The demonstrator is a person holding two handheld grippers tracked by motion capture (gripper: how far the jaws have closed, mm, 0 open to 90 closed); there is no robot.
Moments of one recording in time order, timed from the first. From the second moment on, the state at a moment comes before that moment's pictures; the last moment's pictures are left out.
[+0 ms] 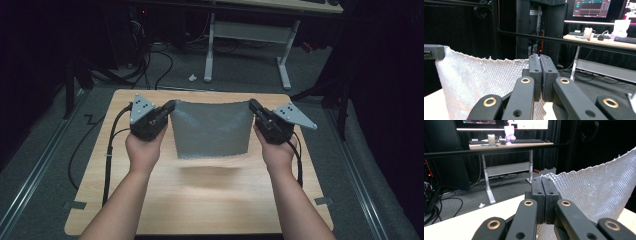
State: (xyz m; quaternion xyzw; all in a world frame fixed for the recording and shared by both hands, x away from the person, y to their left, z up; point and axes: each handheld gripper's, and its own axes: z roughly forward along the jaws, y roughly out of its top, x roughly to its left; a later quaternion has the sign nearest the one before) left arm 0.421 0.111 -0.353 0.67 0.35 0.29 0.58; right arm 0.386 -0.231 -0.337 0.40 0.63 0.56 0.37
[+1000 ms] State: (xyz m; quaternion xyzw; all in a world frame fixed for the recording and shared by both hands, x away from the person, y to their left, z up) left arm 0.503 0.094 -0.385 0.75 0.40 0.21 0.48; right arm 0.483 -0.233 -0.383 0.42 0.70 0.45 0.35
